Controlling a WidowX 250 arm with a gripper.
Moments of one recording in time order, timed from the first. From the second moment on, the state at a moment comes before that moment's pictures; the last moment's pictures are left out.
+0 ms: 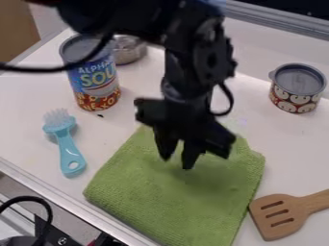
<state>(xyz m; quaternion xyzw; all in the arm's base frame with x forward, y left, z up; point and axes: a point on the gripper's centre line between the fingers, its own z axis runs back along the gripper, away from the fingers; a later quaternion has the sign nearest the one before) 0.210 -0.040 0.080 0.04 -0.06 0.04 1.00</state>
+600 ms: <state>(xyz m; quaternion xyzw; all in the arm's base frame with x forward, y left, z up) 0.265 -0.034 0.108 0.01 -0.09 0.03 1.00</state>
